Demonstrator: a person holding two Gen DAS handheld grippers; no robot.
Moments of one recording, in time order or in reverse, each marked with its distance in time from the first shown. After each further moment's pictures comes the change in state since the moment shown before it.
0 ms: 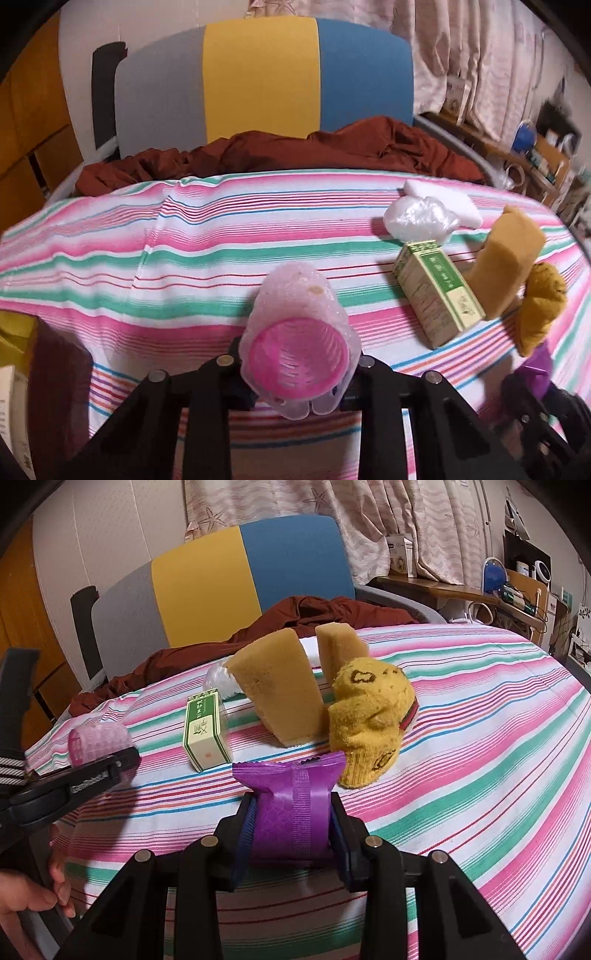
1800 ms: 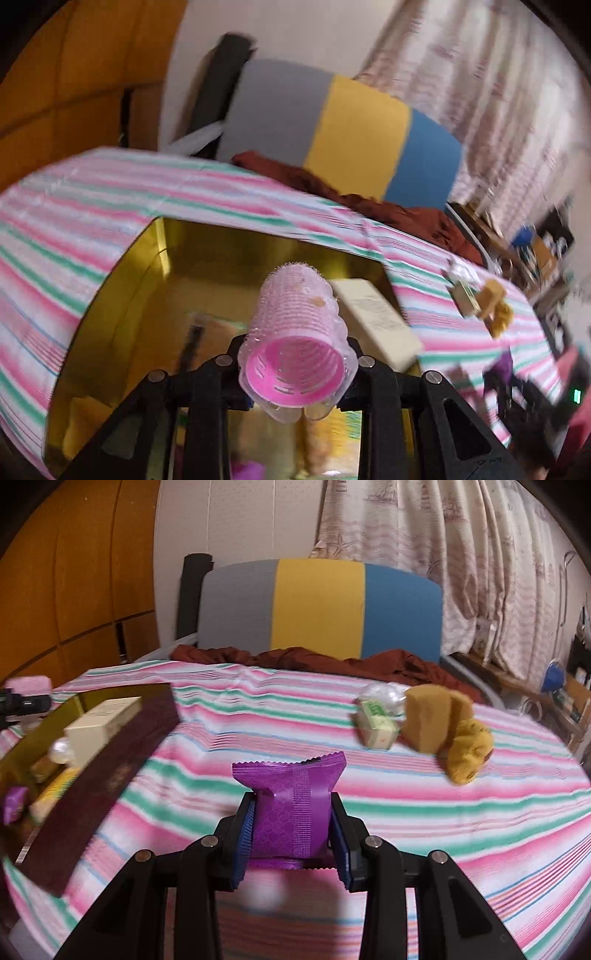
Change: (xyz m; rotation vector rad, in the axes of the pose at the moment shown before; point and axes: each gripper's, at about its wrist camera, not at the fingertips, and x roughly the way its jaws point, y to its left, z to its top) left arm -0.187 0.266 -0.098 -0.336 -0.129 -0.047; right arm -0.087 0.126 -0.074 -0.364 -0.107 0.142
